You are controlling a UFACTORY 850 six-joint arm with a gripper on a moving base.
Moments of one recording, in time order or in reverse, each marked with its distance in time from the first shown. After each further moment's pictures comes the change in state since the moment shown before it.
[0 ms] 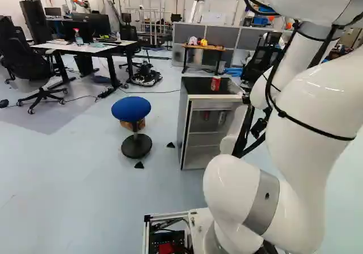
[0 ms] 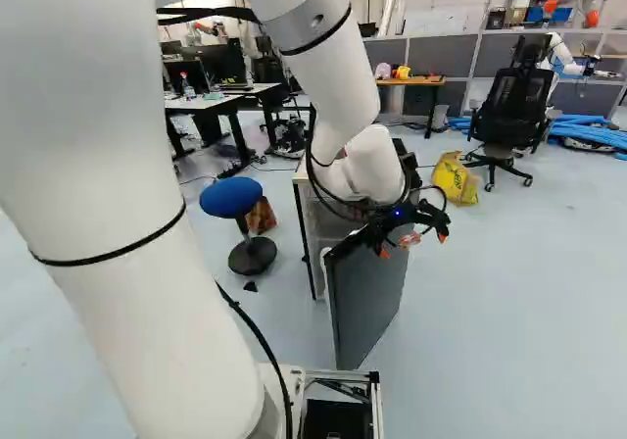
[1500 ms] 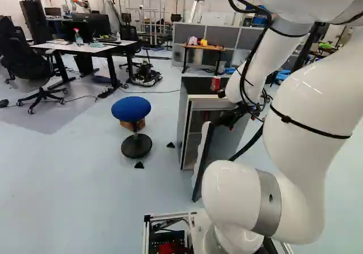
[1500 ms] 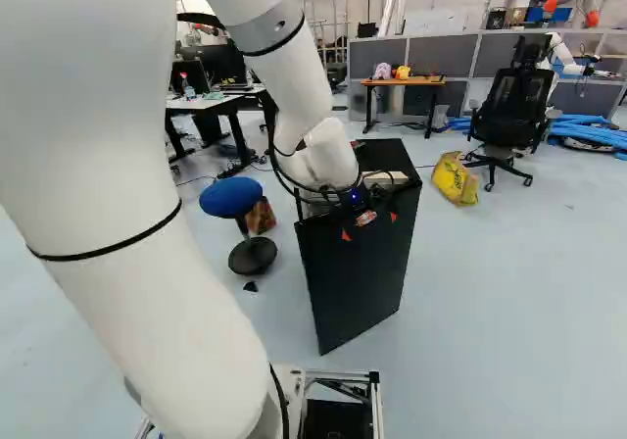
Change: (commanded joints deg) arm 14.7 -0.3 -0.3 6.7 0.0 0.0
